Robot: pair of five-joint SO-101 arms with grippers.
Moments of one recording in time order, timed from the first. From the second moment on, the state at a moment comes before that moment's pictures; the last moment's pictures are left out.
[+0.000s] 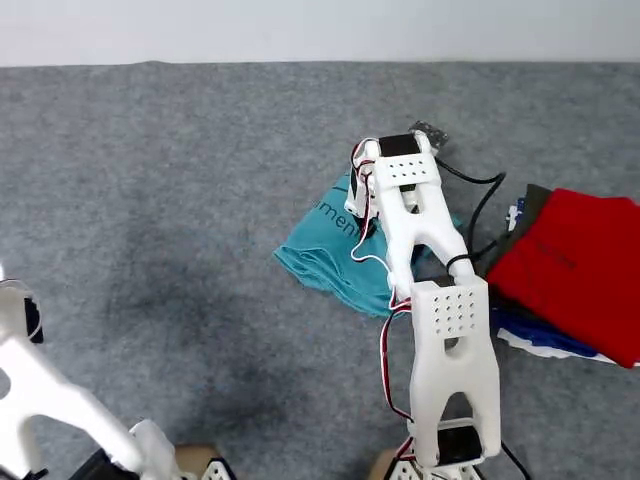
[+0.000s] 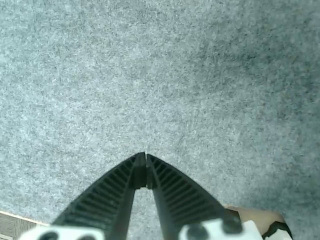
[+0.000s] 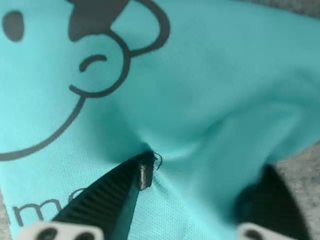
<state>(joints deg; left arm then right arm) -51.5 -26.2 19.2 98.9 -24.7 -12.3 54.3 -43.3 87.8 -44.6</state>
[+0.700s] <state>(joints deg) -51.5 -26.2 19.2 98.9 -24.7 -6.4 41.8 -47.8 100.5 -13.7</state>
